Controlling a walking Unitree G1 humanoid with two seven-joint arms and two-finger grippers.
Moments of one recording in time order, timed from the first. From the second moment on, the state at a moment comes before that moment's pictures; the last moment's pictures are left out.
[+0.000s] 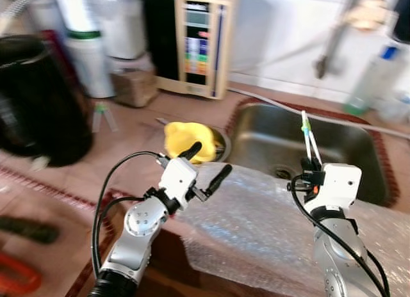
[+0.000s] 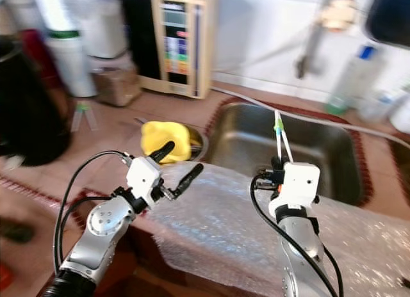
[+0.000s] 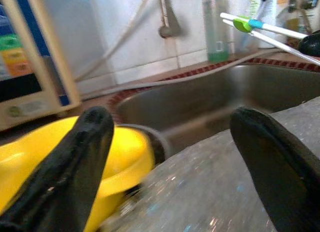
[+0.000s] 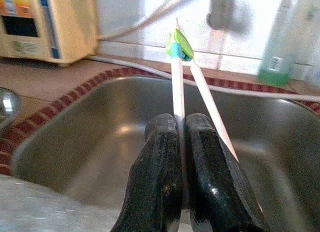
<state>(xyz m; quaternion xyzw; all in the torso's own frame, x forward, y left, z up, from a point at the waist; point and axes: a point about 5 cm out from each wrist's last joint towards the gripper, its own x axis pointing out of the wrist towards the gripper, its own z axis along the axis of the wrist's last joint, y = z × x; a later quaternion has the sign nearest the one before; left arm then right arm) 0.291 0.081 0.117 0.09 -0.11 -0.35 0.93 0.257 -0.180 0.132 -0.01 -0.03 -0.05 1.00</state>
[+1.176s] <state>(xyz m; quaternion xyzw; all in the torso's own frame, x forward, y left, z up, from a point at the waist) 0.298 0.080 0.125 0.10 -0.11 -0.32 0.94 0.272 -0.230 0.136 -0.02 -0.03 -0.12 0.99</state>
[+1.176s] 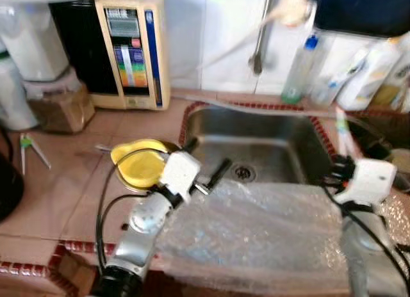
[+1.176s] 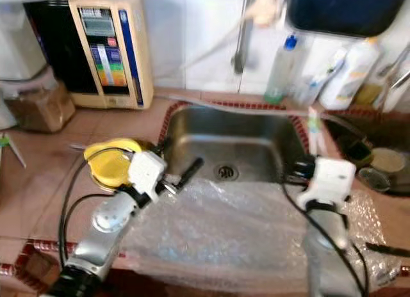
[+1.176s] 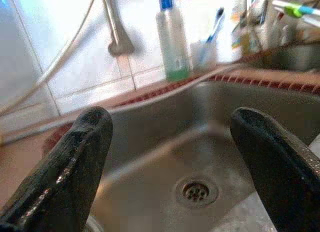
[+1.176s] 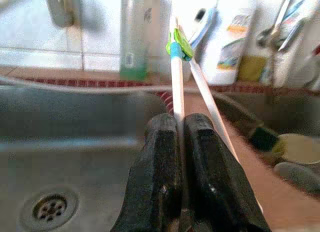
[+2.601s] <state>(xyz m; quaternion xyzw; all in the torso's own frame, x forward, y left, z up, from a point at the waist) 0.288 0.105 0.136 0.15 -0.08 -0.36 0.92 0.357 -0.152 0.111 0.21 0.06 0.07 0.97</state>
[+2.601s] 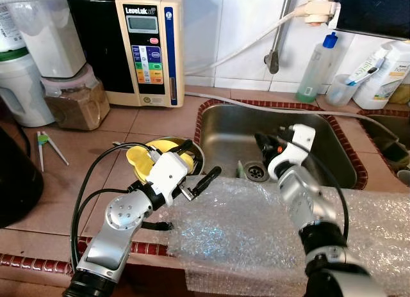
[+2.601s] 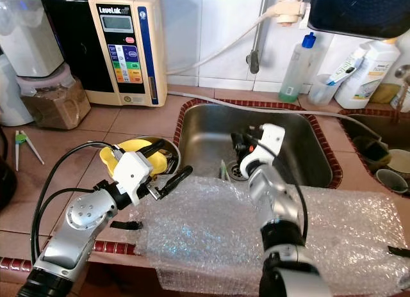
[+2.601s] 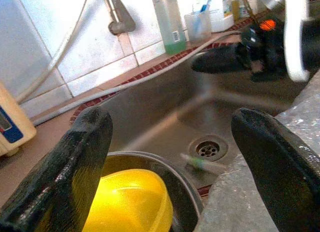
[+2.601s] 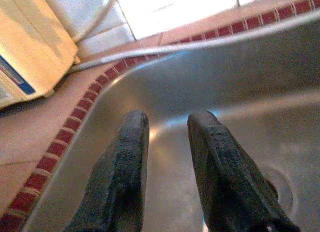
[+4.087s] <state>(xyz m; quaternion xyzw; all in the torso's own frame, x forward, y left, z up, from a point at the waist) 0.316 0.185 0.139 0.14 -0.06 0.03 0.99 0.250 -0.115 0.154 0.05 -0.03 0.19 0.98</state>
